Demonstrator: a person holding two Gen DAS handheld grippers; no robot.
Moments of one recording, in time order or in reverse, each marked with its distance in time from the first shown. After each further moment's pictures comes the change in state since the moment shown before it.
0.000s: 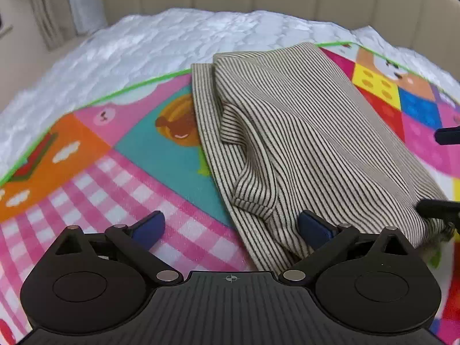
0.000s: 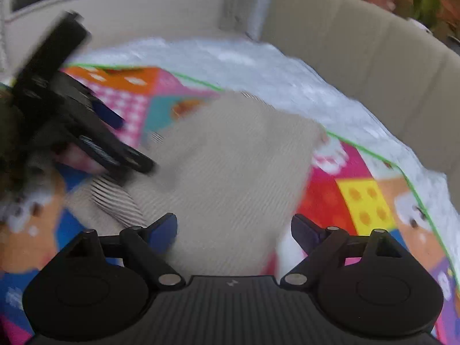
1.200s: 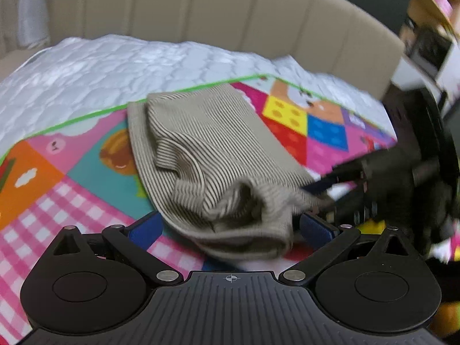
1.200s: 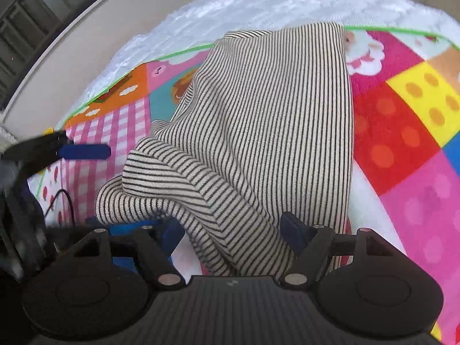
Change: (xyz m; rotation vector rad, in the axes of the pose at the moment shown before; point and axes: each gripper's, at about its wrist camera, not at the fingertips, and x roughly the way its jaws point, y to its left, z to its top) left arm -0.069 -0.010 -0.006 0.139 -0.080 -0.324; right arm 0.048 -0.048 0.021 0.468 0.217 0.312
